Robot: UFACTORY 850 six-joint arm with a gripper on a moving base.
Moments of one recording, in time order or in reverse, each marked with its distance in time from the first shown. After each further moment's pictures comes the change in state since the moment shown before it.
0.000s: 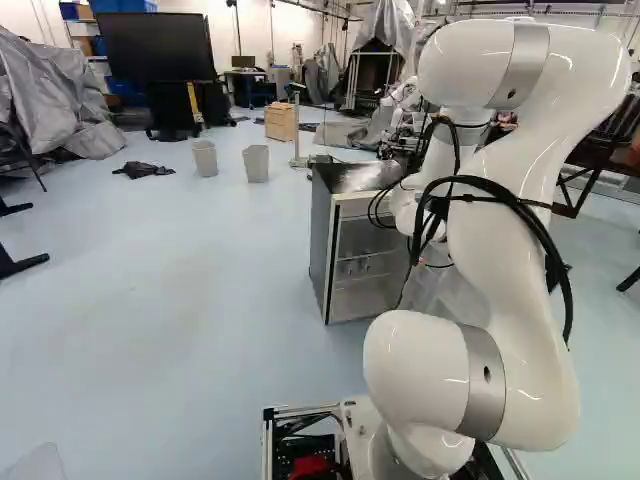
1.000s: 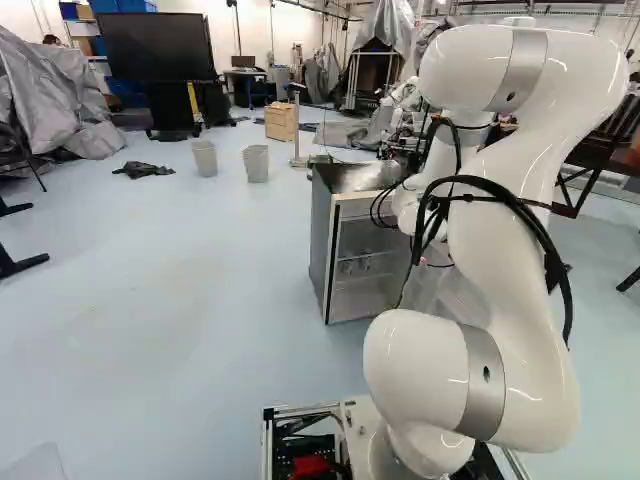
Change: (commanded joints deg) arm -0.9 -1.2 -1.4 0.0 0.0 -0.3
